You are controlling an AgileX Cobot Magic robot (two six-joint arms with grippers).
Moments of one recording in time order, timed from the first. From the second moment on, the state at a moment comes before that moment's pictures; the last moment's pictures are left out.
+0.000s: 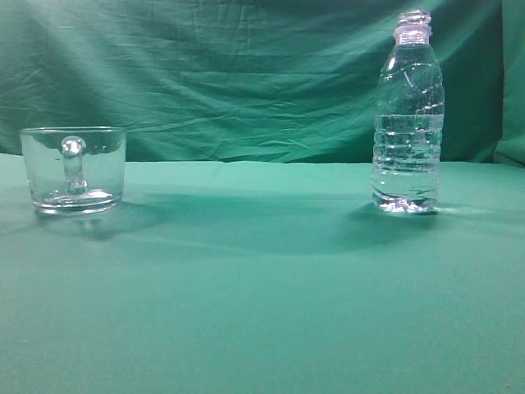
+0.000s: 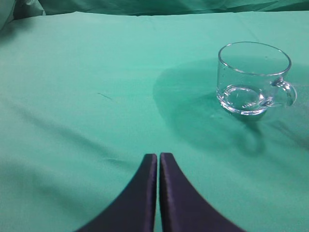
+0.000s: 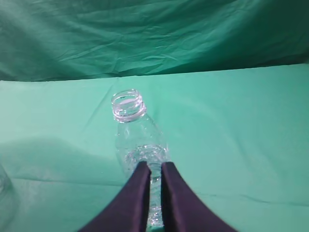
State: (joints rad) left arm 0.03 -0.02 0.02 -0.09 0.36 0.11; right arm 0.31 0.96 -0.28 -0.04 -0.34 0.24
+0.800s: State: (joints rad) left arm 0.03 -0.02 0.02 -0.09 0.36 0.11; right arm 0.31 1.59 -0.41 -0.22 -0.82 0.24
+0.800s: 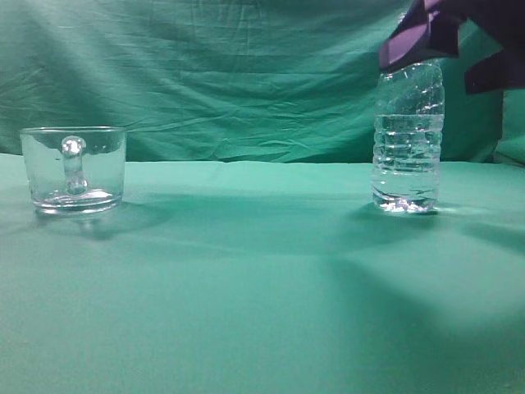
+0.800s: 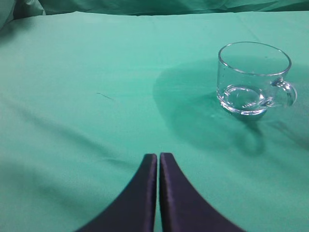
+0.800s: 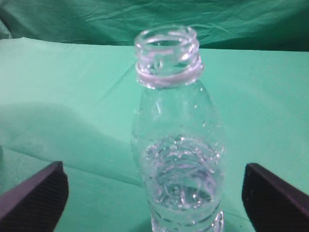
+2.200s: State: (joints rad) left arm 0.03 -0.02 0.02 -0.09 0.36 0.11; right arm 0.31 1.98 -0.58 -0.18 -1.05 0.07
